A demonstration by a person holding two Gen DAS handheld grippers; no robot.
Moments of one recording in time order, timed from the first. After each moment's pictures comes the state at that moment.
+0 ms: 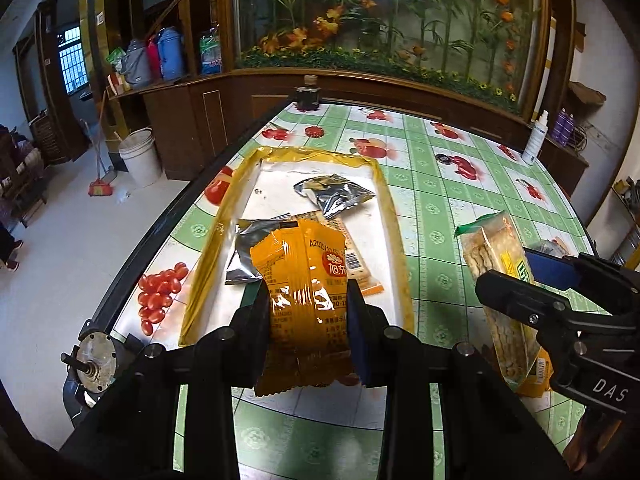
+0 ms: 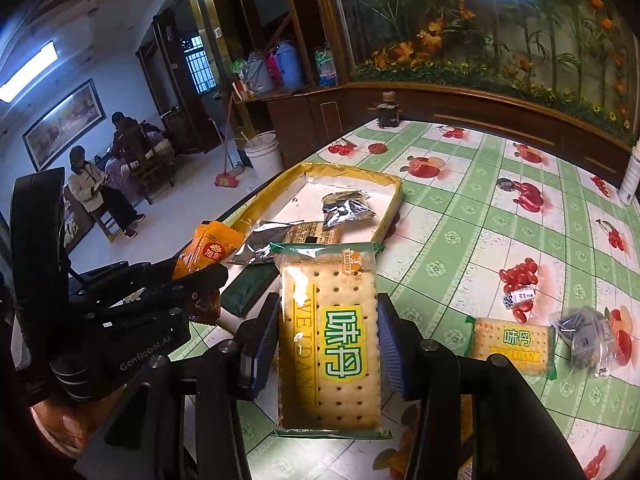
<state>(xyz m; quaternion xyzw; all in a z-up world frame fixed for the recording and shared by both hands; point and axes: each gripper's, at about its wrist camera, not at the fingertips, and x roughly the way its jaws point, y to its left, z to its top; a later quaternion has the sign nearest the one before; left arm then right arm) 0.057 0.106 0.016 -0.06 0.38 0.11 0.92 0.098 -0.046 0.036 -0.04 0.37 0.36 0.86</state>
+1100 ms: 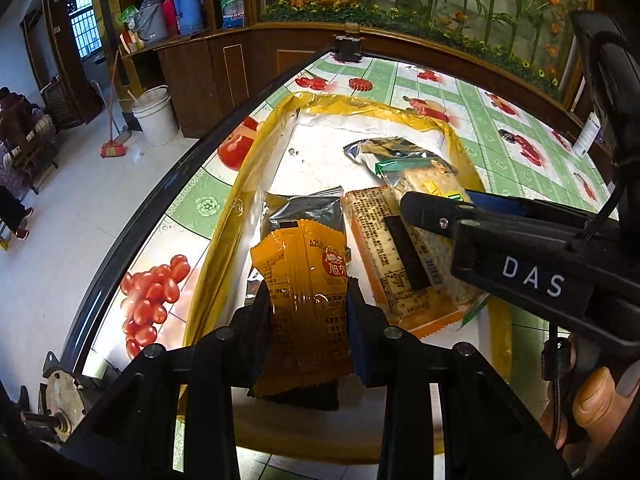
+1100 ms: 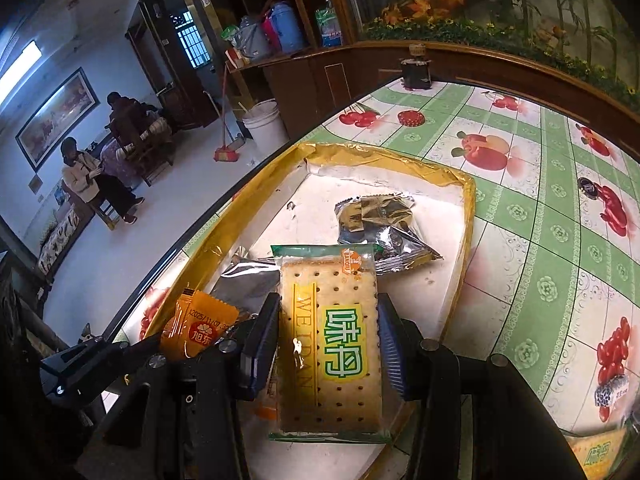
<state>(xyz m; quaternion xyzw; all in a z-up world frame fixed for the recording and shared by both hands) 0.115 0.152 -0.040 -0.07 0.44 0.15 0.88 0.209 0.069 -0.028 -0.05 0.44 0.36 0.82</state>
